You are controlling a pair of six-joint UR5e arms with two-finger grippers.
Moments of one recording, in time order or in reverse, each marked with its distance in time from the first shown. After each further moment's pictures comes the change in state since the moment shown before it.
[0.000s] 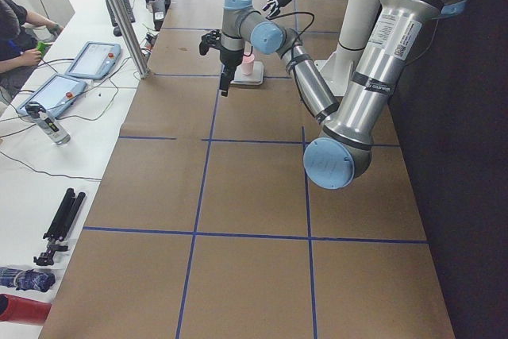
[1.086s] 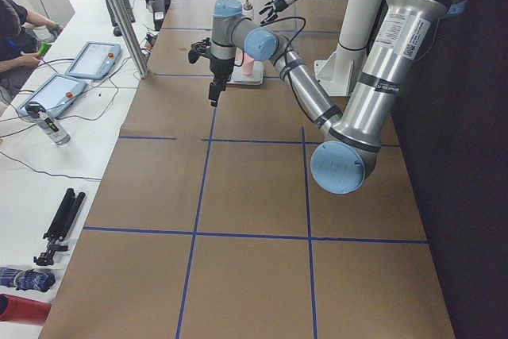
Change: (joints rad) left arm -0.049 0.015 0.040 -0.009 0.003 0.075; right arm 0.005 0.047 -0.083 0.065 -0.078 -0.073
